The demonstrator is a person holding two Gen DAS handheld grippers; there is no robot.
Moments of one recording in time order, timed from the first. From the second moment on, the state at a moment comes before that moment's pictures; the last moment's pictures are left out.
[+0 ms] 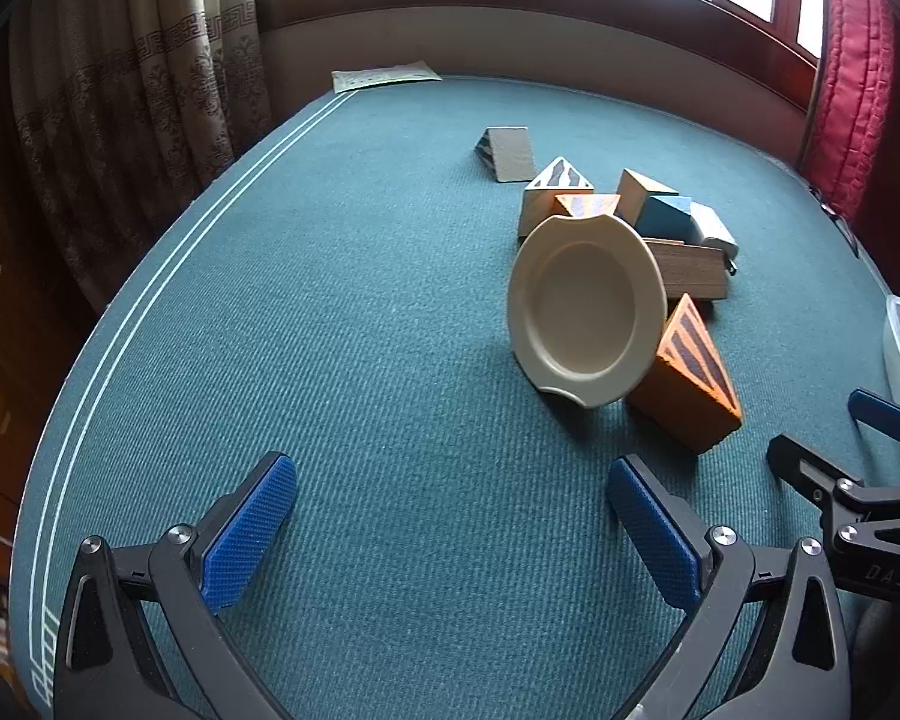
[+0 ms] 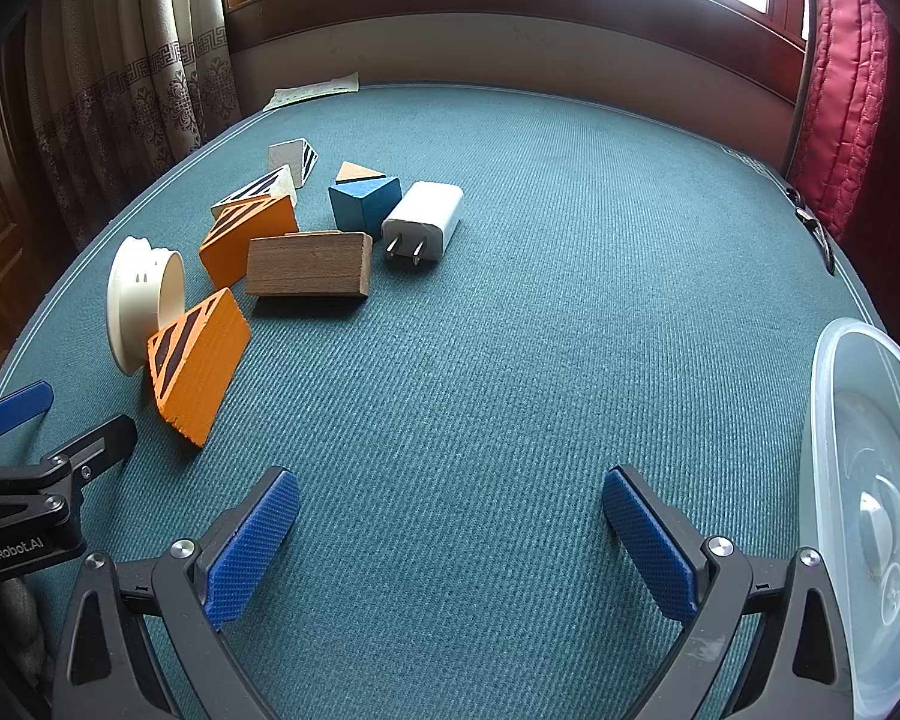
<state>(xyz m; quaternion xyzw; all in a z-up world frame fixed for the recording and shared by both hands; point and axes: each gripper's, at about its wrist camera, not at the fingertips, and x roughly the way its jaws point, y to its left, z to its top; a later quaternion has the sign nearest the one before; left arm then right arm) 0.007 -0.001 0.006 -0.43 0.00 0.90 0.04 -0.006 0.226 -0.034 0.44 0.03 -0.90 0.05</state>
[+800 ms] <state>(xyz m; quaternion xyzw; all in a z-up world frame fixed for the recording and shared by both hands) -0.056 -0.001 0.021 -0.39 -0.05 0.91 0.13 -0.006 0.225 -0.036 0.44 0.03 -0.90 0.05</state>
